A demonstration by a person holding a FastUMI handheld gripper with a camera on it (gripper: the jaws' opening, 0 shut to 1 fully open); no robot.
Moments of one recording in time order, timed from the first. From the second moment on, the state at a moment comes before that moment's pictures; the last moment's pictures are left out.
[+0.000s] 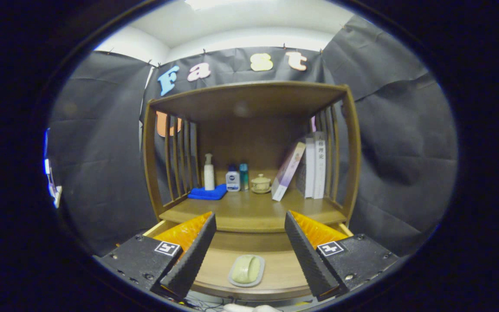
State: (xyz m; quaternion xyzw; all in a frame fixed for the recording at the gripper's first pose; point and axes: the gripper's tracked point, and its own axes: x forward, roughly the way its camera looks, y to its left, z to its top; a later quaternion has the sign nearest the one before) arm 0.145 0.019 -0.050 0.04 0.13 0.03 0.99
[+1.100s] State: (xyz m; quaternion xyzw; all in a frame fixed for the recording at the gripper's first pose) arm 0.183 0.023 -0.237 0.05 0.59 -0.03 0.80
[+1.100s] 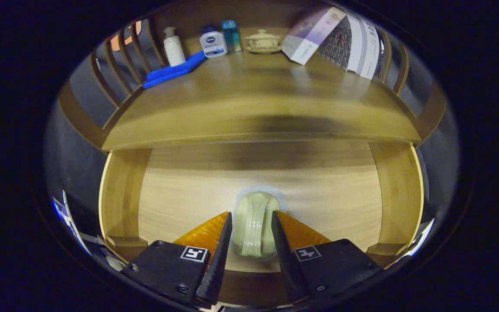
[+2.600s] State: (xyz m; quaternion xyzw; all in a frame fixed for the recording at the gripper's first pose) arm 0.197 0.015 -0.096 0.06 0.52 -0.01 0.85
